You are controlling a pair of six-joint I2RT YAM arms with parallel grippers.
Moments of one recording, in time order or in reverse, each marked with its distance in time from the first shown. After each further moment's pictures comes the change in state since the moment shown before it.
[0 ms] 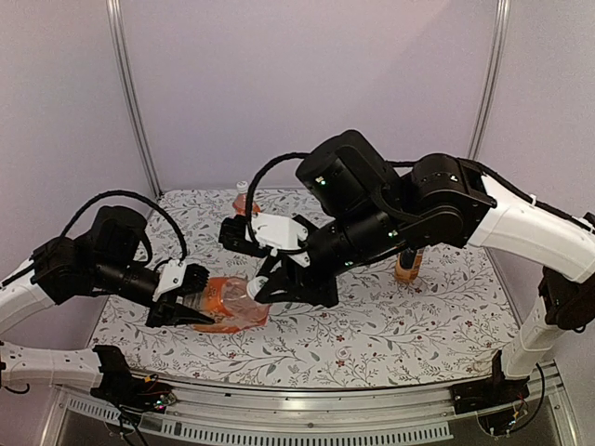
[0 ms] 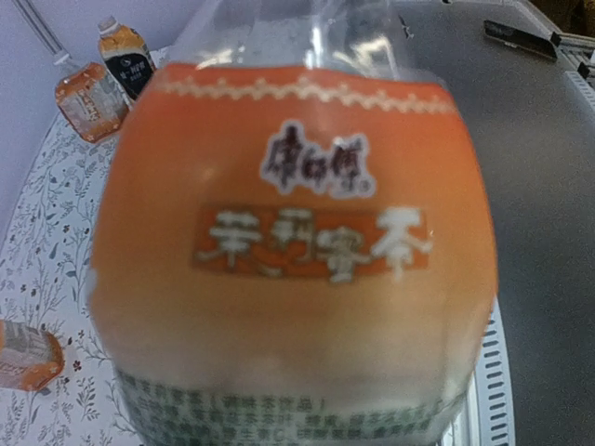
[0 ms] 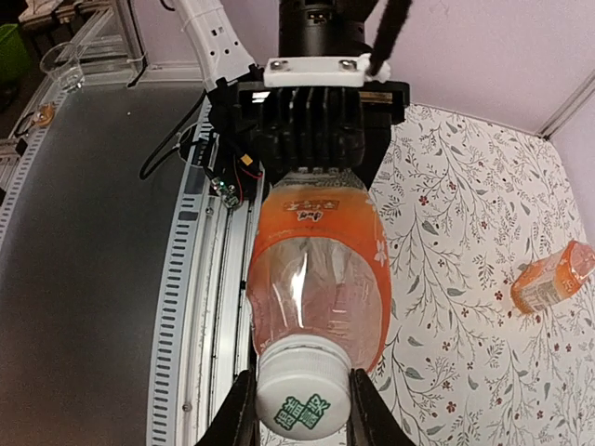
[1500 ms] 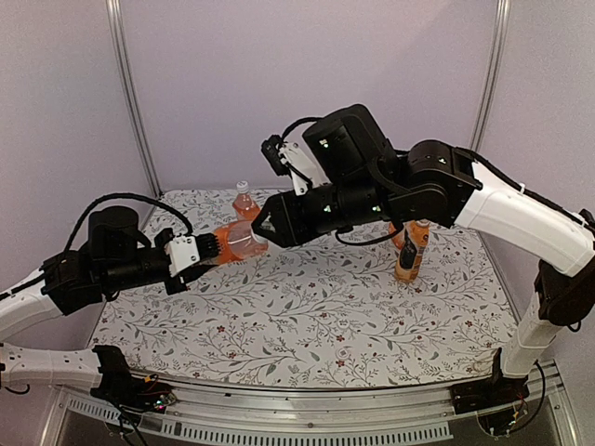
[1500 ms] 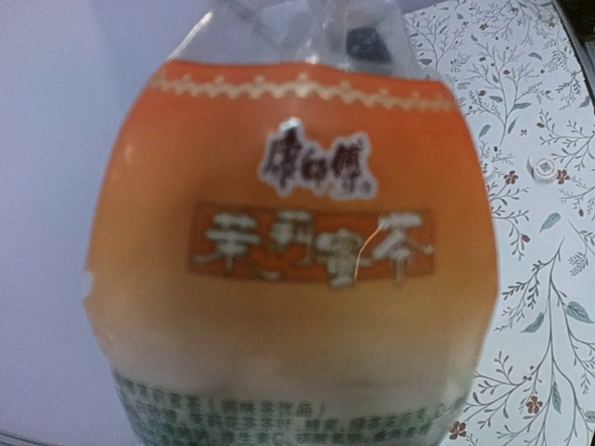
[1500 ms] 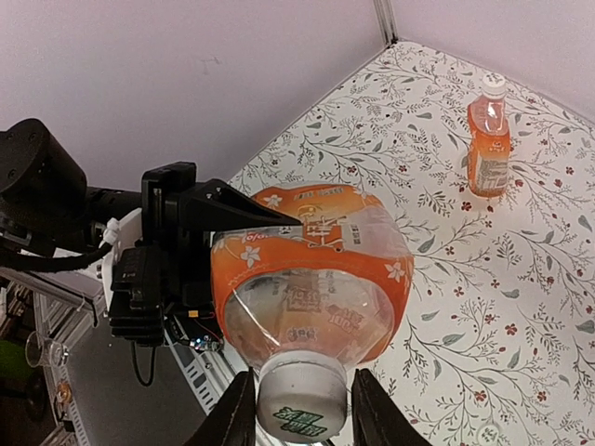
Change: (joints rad) left arm -0.019 -0.024 -0.119 0.409 -0.520 0.119; right arm -0.097 0.031 0.038 0.135 0.253 0.723
